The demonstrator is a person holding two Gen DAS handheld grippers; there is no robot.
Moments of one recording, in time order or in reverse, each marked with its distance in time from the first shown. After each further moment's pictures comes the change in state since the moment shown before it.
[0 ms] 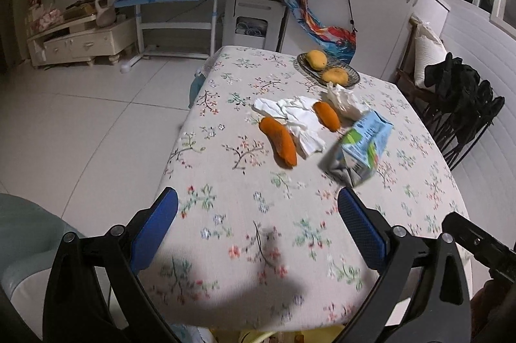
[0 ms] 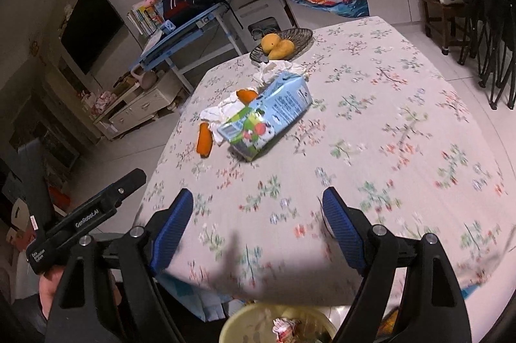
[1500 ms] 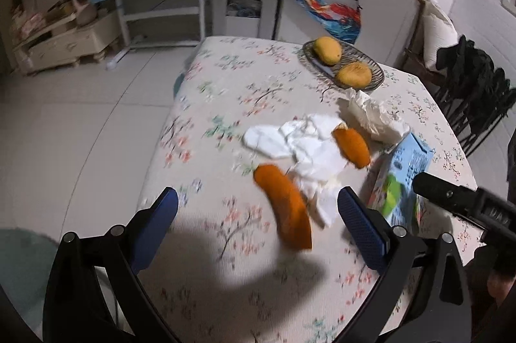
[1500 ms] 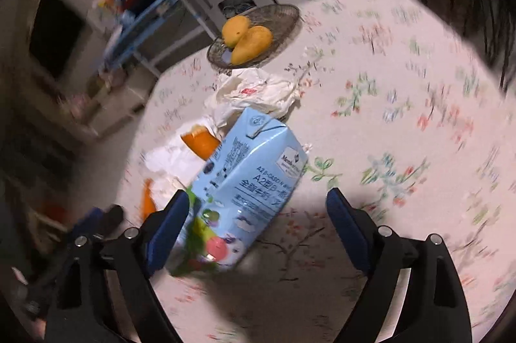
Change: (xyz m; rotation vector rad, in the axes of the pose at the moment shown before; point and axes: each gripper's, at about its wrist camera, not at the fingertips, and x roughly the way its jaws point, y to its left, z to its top) left arm 0.101 -0.016 0.068 0.078 0.099 0.000; right arm 0.101 -0.038 0.077 0.172 0.140 -0.022
